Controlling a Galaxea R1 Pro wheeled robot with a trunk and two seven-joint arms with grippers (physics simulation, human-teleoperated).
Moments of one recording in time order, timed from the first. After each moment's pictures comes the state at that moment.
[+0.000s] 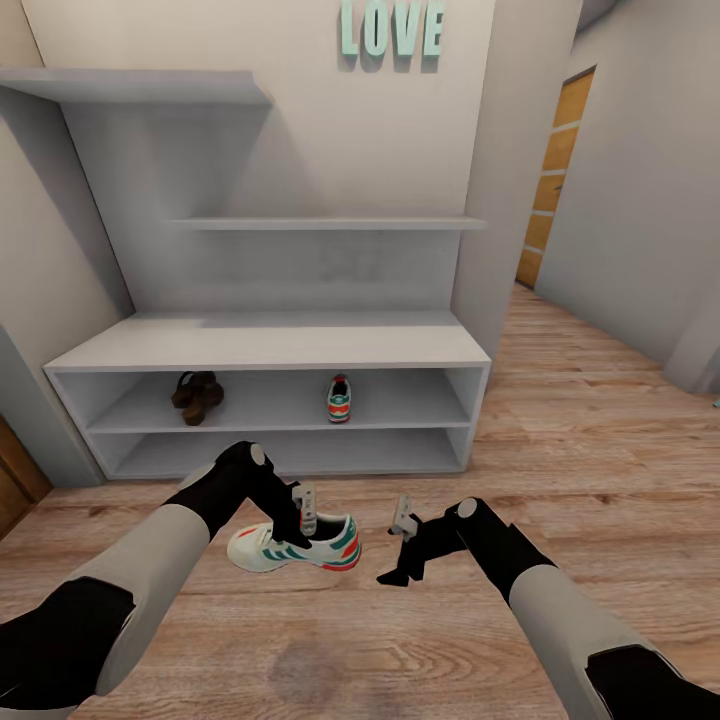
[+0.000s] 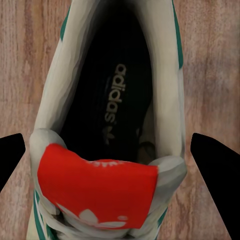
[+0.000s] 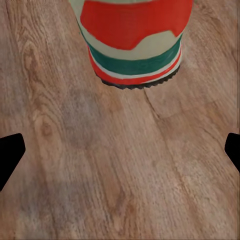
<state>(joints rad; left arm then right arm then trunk) -1.00 -0.01 -0.29 -0.52 -0.83 0.15 -1.25 -0.82 0.04 0.15 -0.51 0.63 0.03 1.03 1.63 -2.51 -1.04</state>
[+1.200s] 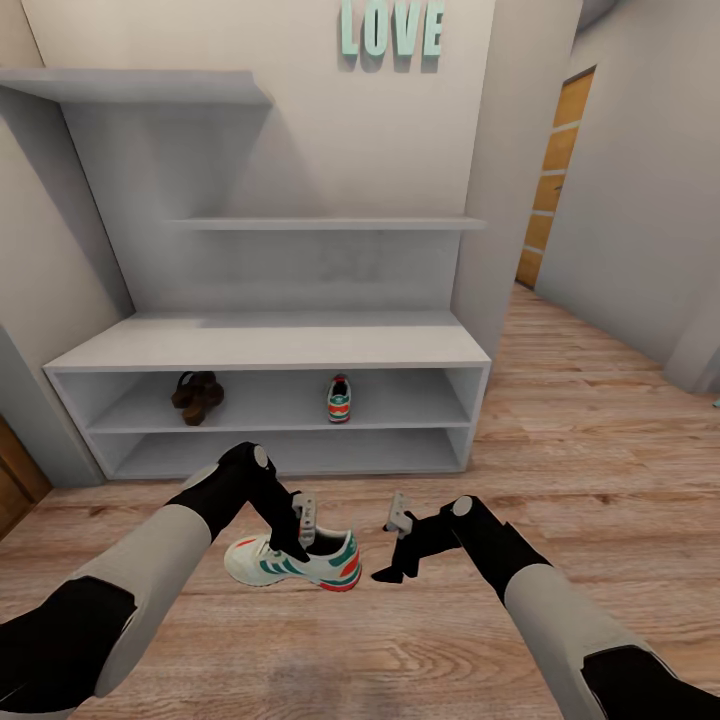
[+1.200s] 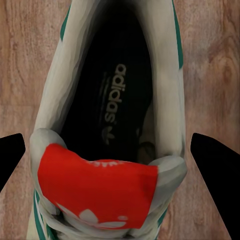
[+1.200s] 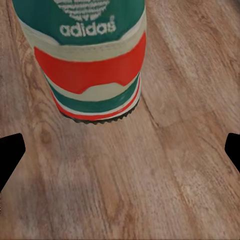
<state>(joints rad) -1.00 -0.01 -0.33 -0.52 -0.83 0.15 -1.35 -0.82 0.06 0.15 -0.52 0.63 0.04 1.03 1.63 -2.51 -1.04</state>
